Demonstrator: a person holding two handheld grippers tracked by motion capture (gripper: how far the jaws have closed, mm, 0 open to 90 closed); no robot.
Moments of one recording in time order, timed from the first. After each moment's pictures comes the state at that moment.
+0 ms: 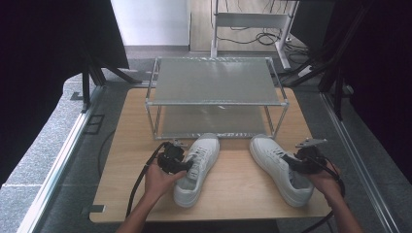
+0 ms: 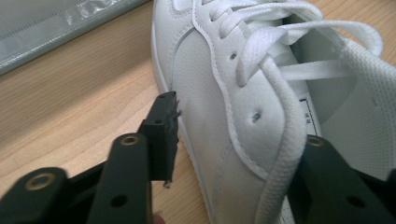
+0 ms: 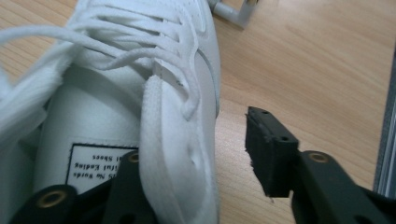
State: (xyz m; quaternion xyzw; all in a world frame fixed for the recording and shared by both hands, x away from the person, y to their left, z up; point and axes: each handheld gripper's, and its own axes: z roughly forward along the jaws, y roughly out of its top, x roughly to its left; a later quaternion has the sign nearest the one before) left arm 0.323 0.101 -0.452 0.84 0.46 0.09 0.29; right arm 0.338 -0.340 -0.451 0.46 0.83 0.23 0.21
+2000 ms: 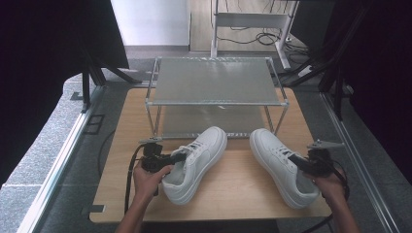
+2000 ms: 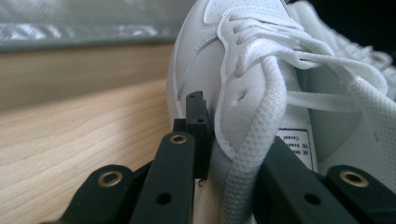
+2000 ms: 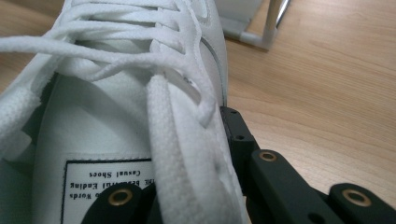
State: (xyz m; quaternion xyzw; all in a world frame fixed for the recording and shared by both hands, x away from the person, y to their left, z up) left arm 0.312 0.154 -0.444 0.70 0.50 -0.03 0.50; right arm 0.319 -0.358 -0.437 0.48 0.79 0.36 0.15
